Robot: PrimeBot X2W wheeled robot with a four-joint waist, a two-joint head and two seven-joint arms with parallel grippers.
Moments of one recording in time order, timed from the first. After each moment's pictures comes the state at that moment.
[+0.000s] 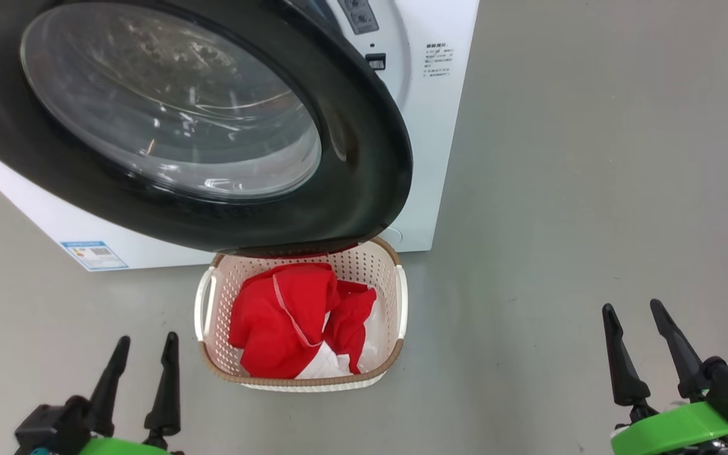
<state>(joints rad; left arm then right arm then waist) -0.08 0.11 0.01 0.28 -0.37 -0.13 -0.25 0.03 -0.07 -0.08 0.18 0.29 0.13 -0.26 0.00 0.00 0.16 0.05</state>
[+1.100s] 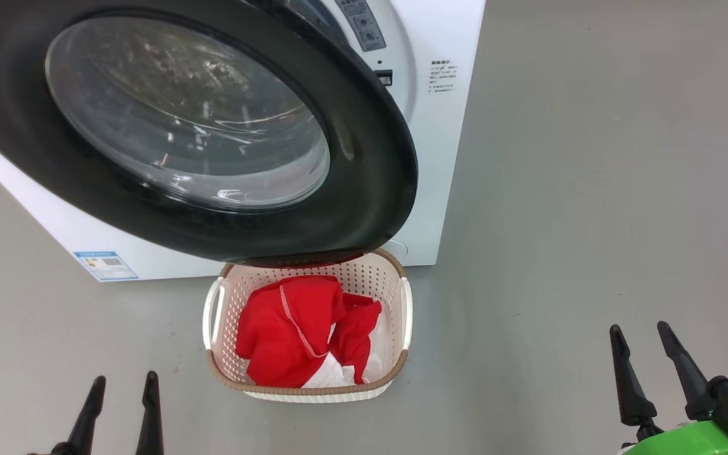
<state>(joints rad) 0.06 0.04 0.14 0.18 -0.20 -0.13 -0.25 0.08 -0.07 -0.10 0.18 0.29 0.13 -0.26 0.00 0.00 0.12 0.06</state>
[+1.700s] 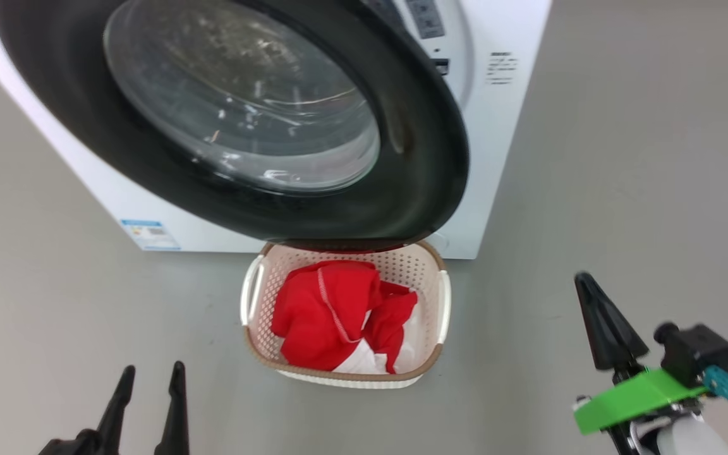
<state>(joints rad) 0.03 0.04 0.08 0.20 -0.26 -0.13 -0.25 -0.05 -0.09 0.04 0.22 0.31 0.13 -0.26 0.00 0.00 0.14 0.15</state>
